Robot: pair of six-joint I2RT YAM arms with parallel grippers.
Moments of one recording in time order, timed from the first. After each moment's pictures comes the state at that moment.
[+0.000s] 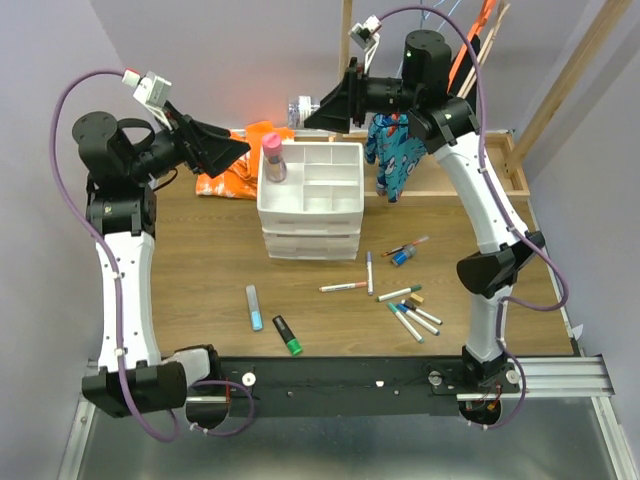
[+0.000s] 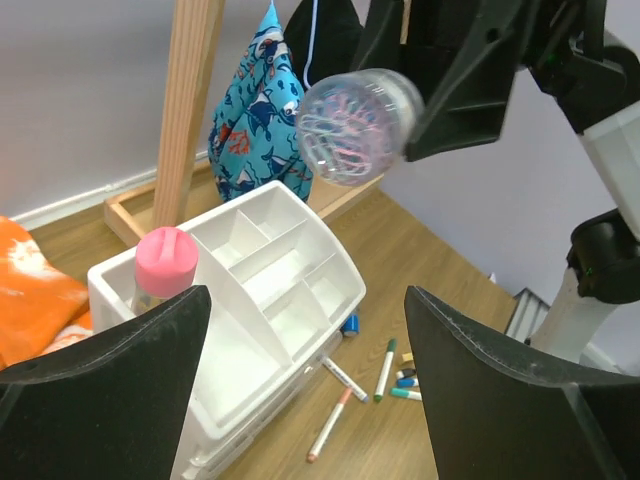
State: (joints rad) left arm 0.15 1.20 1.48 -0.17 1.06 -0.48; right arm 0.50 2.02 2.47 -0.50 -0.94 0.37
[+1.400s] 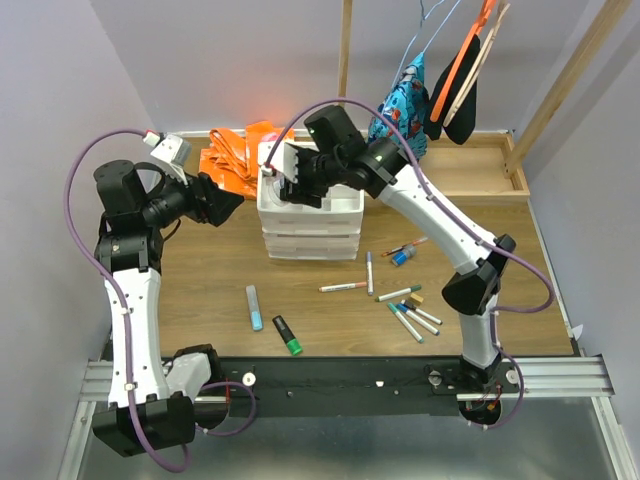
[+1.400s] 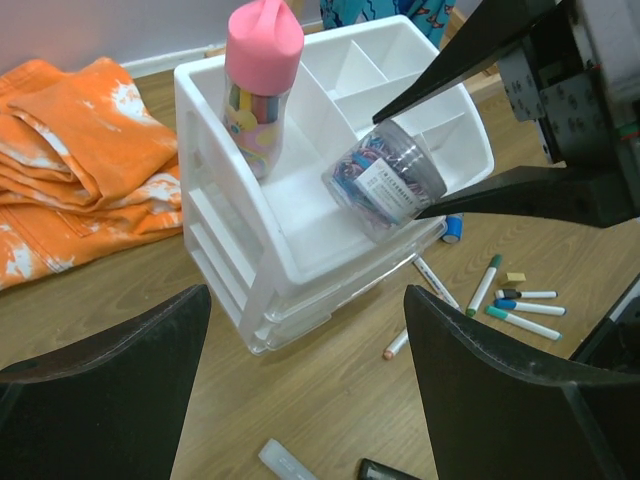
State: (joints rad) left arm 0.20 0.98 1.19 -0.50 0.90 -0.04; right arm 0.84 1.99 2.30 -0.96 -0.28 -0.77
